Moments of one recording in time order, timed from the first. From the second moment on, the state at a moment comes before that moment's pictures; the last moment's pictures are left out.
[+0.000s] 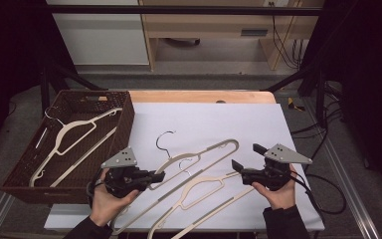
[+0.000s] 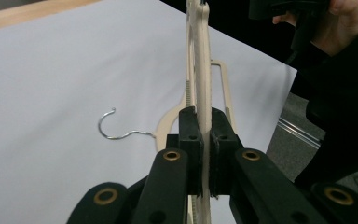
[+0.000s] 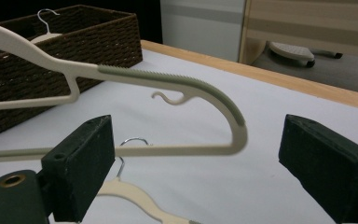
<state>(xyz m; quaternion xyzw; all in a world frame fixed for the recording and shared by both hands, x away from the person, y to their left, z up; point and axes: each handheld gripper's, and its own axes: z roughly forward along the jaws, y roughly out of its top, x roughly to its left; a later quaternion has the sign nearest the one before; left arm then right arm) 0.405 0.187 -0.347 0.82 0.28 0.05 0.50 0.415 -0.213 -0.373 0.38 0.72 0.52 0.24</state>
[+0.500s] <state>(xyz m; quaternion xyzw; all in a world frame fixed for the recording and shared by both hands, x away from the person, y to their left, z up) 0.421 0.228 -0.306 0.83 0.28 0.12 0.47 0.415 -0.222 -0.370 0.39 0.71 0.52 0.25</state>
